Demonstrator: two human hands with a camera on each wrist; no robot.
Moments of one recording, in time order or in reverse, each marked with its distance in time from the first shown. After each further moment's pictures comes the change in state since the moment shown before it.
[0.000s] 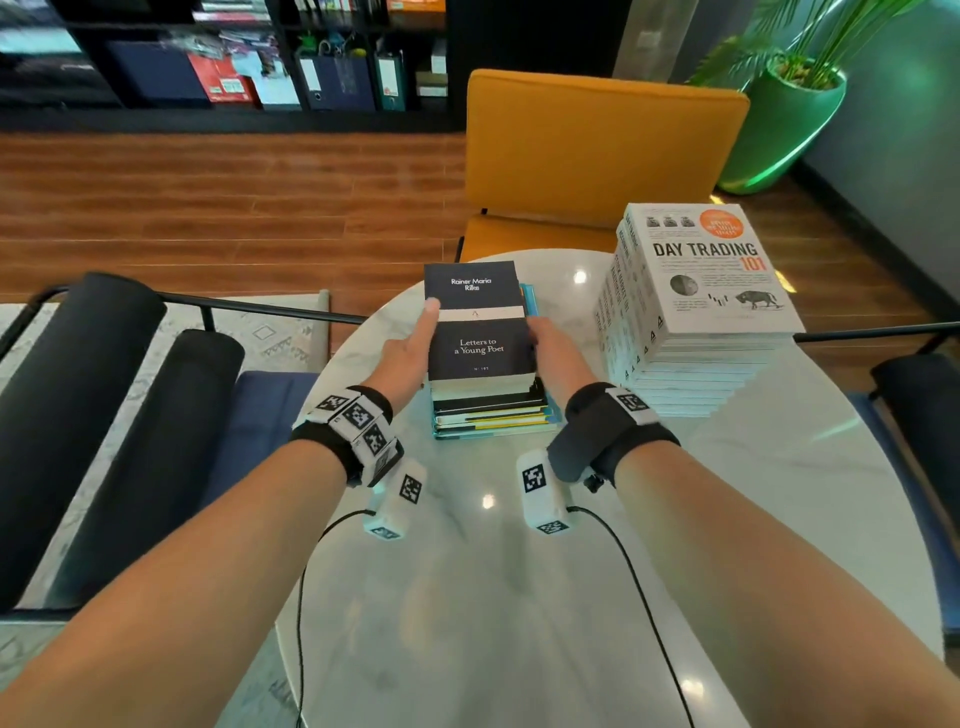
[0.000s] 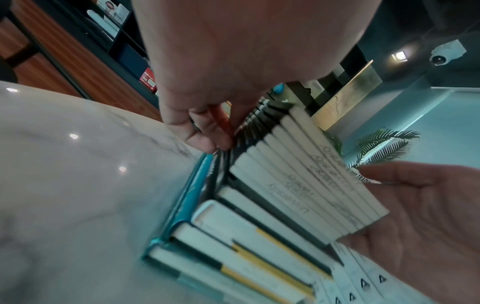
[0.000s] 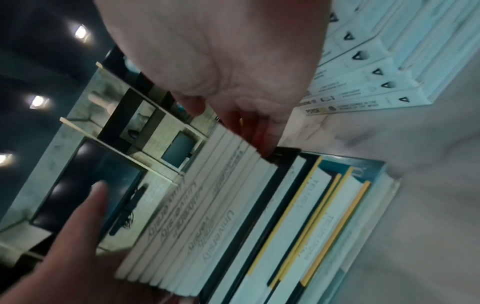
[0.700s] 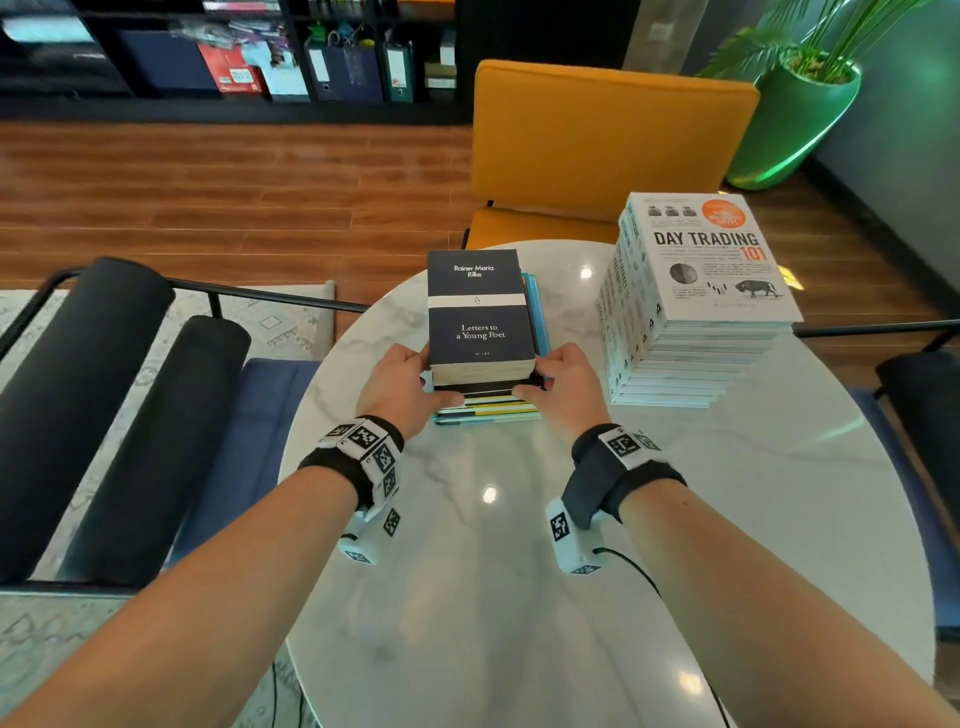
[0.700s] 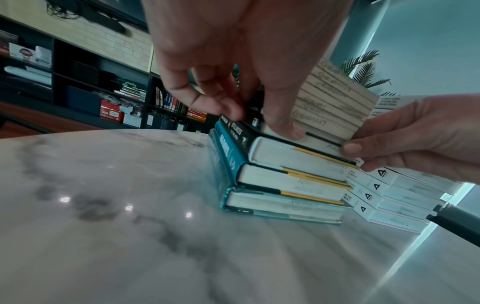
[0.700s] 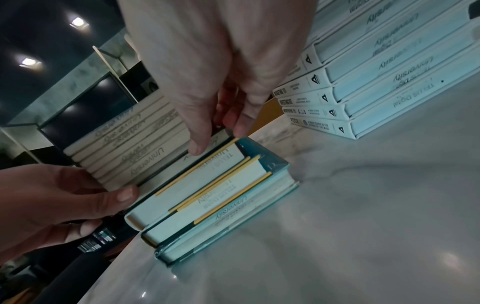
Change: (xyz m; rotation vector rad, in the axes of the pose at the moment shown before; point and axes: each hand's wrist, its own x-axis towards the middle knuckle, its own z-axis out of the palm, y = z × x) left_hand -0.014 -0.049 0.007 0.582 0.064 0.139; right_hand -0.013 0.064 -0.009 -0.521 0.104 -0.354
